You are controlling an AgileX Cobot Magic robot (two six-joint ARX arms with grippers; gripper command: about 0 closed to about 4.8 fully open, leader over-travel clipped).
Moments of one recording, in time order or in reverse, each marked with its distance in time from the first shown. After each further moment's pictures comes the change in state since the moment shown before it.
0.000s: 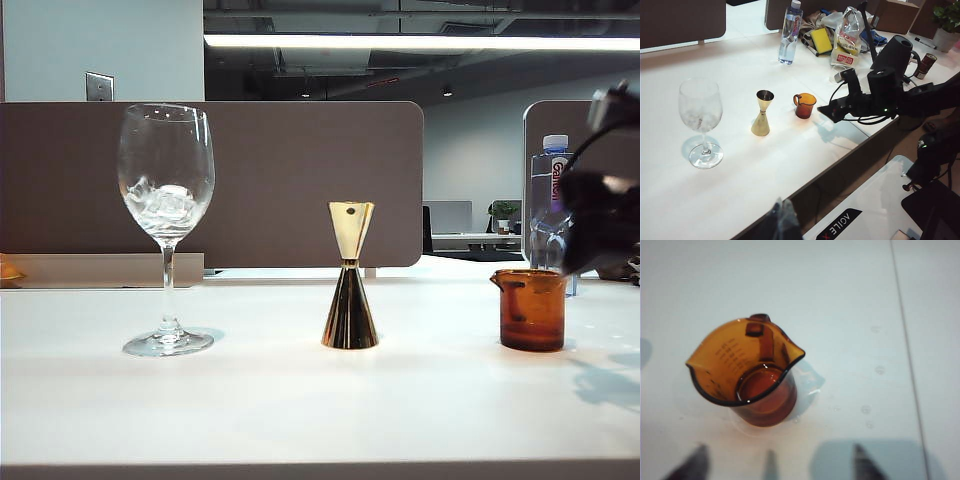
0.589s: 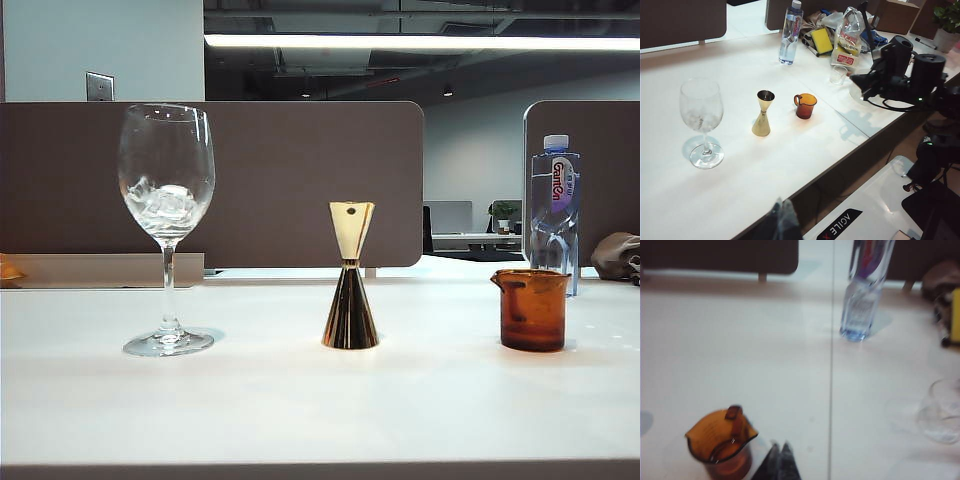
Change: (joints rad) left arm 0.000 0.000 0.000 0.000 0.000 0.000; right arm -0.192 -0.510 -0.002 -0.182 -0.094 -0.231
